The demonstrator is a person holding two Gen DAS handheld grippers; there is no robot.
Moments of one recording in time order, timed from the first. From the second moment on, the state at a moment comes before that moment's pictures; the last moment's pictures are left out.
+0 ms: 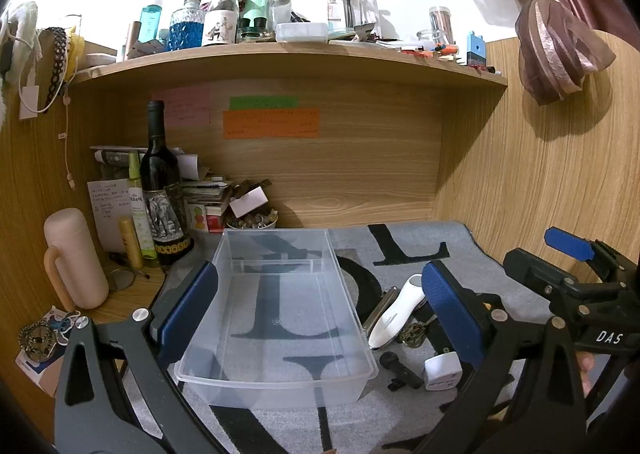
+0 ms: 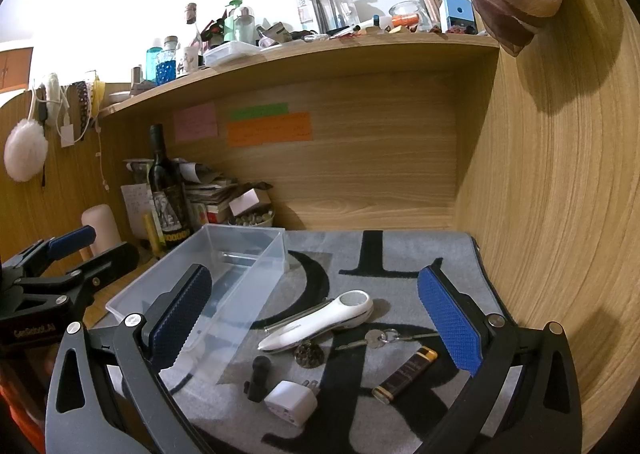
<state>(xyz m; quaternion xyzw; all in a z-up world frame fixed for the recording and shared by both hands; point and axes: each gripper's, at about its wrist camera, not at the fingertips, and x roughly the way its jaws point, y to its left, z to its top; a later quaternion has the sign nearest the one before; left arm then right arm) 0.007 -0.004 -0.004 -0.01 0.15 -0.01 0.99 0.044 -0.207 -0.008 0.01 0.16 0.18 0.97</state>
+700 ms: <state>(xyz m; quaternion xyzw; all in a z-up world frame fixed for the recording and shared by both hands) 0.008 -0.005 -0.007 -0.01 0.15 -0.01 0.99 0.044 -0.206 -0.011 0.01 0.16 0.18 0.97</state>
